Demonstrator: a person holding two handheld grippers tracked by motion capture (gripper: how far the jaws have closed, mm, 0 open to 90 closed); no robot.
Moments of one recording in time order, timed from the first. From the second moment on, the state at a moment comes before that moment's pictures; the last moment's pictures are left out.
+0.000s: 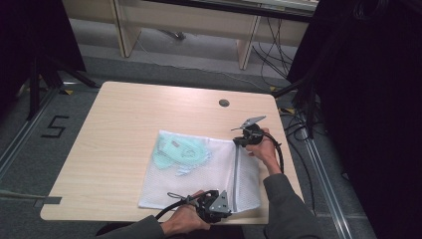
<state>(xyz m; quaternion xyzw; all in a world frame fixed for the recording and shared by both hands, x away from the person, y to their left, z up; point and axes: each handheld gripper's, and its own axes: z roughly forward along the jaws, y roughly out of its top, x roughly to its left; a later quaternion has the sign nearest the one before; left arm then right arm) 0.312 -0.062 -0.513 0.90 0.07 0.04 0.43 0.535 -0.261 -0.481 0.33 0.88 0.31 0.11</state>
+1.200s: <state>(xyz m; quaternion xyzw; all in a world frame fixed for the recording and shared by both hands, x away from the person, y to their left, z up) 0.326 -0.056 -0.507 0.88 0.14 0.04 0.44 0.536 -0.258 -0.475 0.34 0.86 0.32 0.18</state>
